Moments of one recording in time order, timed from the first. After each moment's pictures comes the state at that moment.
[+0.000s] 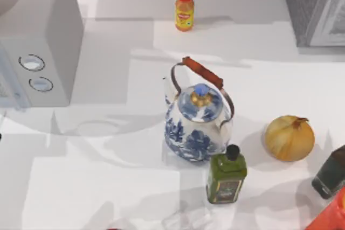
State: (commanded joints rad) left arm 0.10 0.23 0.19 0.10 0.10 0.00; right arm 0.00 0.00 0.00 0.00 0.00 0.00
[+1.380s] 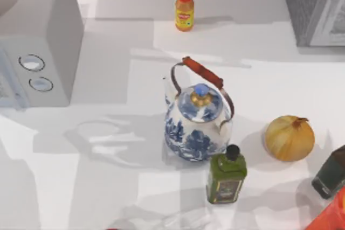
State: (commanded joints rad) left arm 0.43 1.37 0.89 0.46 0.46 0.02; right arm 0.00 0.00 0.00 0.00 0.00 0.00
